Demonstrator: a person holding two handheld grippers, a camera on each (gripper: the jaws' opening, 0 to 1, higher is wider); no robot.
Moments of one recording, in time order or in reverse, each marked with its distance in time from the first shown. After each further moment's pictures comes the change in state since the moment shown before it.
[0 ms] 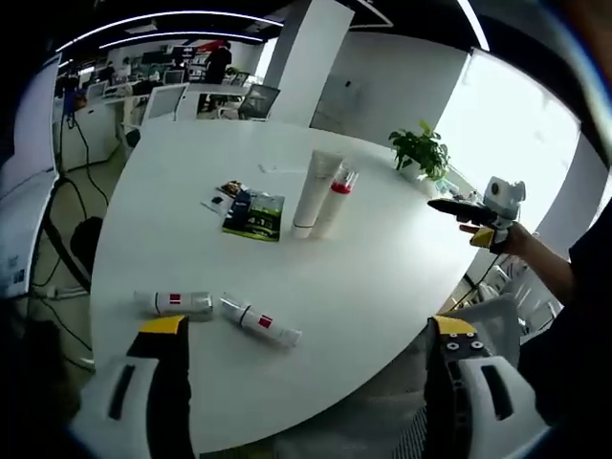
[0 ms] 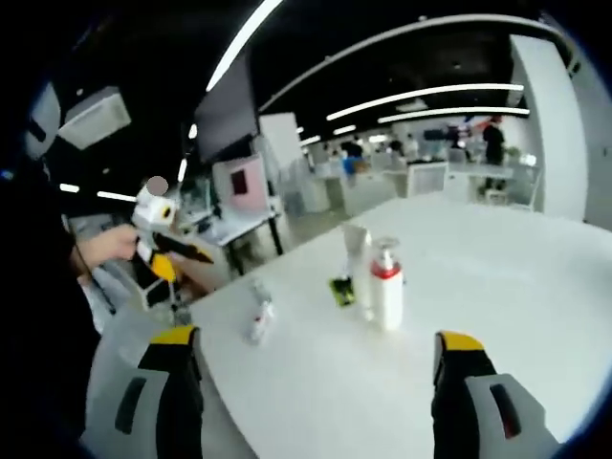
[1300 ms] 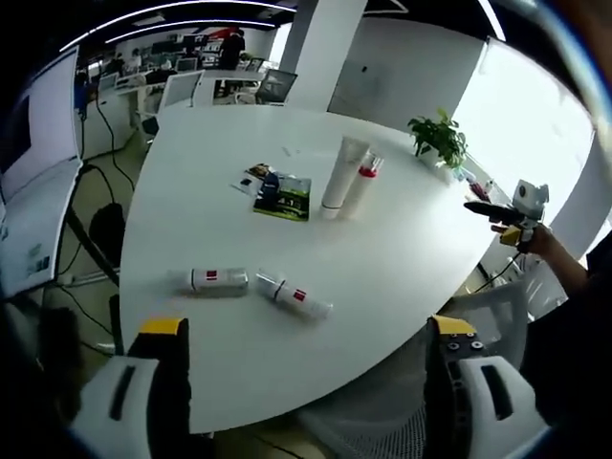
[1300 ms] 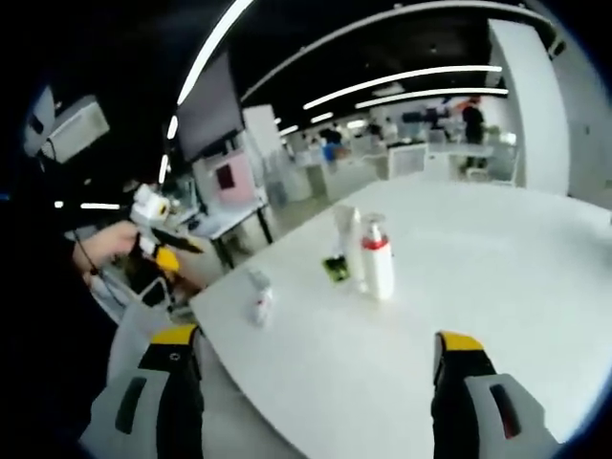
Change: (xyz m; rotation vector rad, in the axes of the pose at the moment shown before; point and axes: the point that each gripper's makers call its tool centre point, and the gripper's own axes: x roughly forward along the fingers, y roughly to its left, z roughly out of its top) left arm -0.022 0.038 -0.016 -0.026 0.083 0.075; right arm -0.027 0.008 -0.021 0.083 0.076 -0.067
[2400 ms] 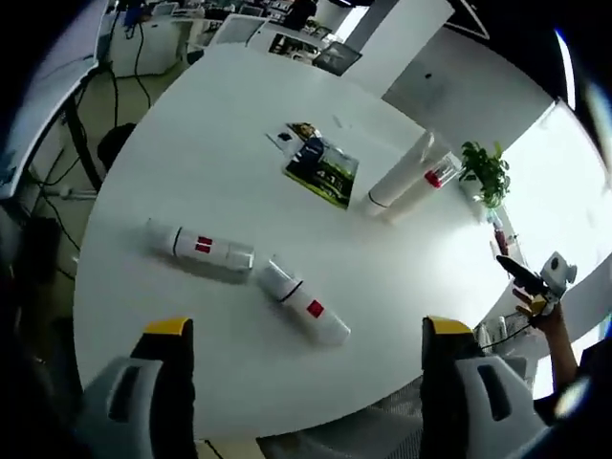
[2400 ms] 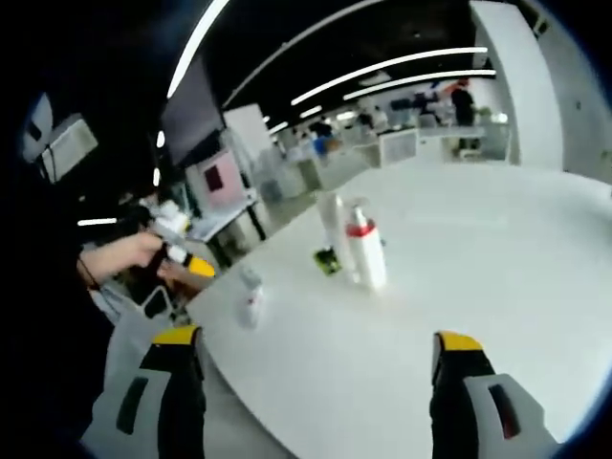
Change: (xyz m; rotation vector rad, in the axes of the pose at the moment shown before) left arm 0.086 0.044 -0.002 -0.413 0.051 0.096; right arm 0.019 -0.022 -0.007 0.083 0.012 0.003
